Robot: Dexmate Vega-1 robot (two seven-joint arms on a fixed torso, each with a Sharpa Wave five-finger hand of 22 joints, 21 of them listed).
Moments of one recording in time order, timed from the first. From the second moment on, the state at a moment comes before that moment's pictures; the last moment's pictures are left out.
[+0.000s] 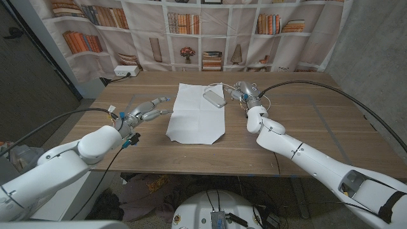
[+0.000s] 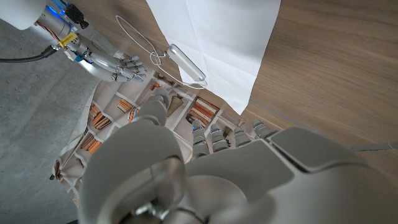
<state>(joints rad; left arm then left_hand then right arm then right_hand) 1.50 1.09 -0.03 -2.18 -0.29 0.17 0.14 0.75 0.12 0.41 -0.18 0.19 0.10 -0.13 0.27 0.25 -0.01 -0.07 0.22 0.20 -0.17 0.04 0.19 0.18 -0.17 0.08 0.20 0.18 -0.66 -0.51 -0.81 -1.66 -0.35 -0.59 -0.43 0.68 0.05 0.21 0.01 0.19 0.54 0.04 0.22 0.20 0.70 -0.02 0.27 0.21 0.73 -0.07 0.24 0.23 0.55 -0.03 0.71 0.17</state>
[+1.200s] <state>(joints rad) 1.37 1.34 0.09 -2.43 0.11 0.69 0.01 0.75 0.05 0.34 -0.14 0.23 -0.04 -0.16 0.23 0.29 -0.05 -0.11 0.21 0.21 -0.17 0.02 0.19 0.18 -0.14 0.09 0.20 0.18 -0.77 -0.56 -0.73 -1.76 -0.34 -0.46 -0.51 0.67 0.06 0.20 0.01 0.19 0.54 0.02 0.21 0.20 0.69 -0.02 0.27 0.21 0.70 -0.07 0.23 0.23 0.54 -0.01 0.69 0.18</state>
